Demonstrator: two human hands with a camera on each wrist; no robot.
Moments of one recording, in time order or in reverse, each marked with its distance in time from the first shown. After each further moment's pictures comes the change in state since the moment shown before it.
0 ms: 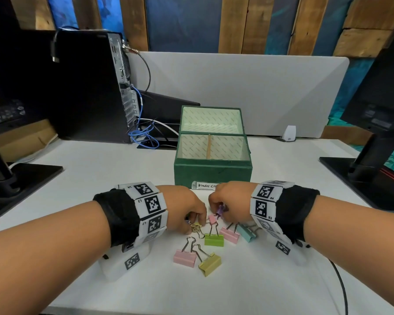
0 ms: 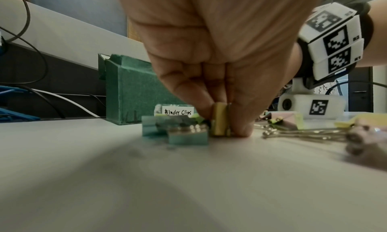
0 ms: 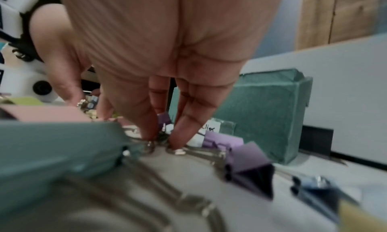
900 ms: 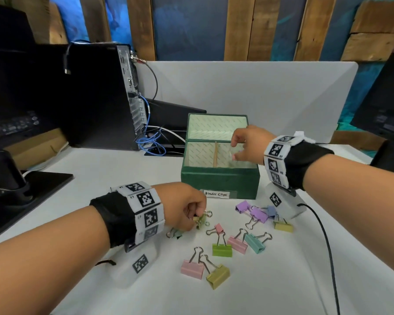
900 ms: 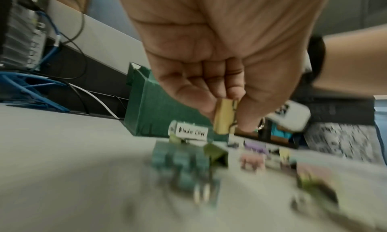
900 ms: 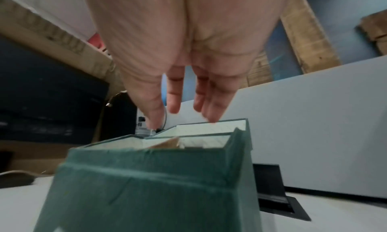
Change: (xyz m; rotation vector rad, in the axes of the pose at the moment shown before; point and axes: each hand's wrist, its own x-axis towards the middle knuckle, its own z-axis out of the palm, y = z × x) left_hand -0.010 -0.018 -0.009 -0.259 0.186 -0.065; right_hand 0.024 0.063 -0.073 0.271 0.458 0.344
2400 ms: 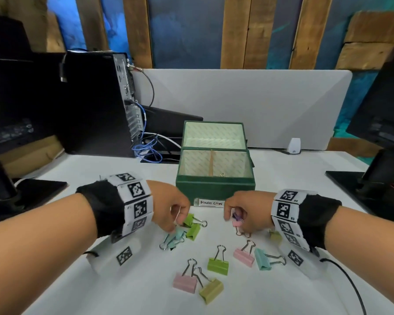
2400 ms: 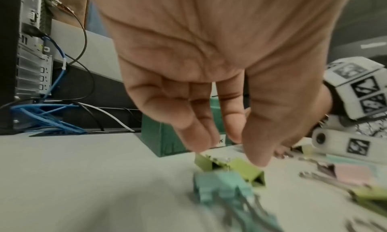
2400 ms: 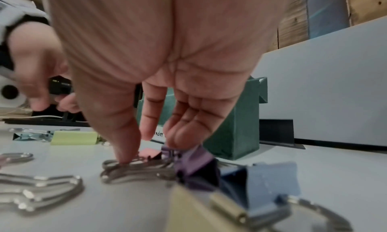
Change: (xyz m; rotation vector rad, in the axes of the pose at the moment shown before) left_hand 0.007 -0.005 -0.027 0.191 -0.210 -0.127; right_hand -0.057 0.011 0.049 -0.070 -0.525 -0.176
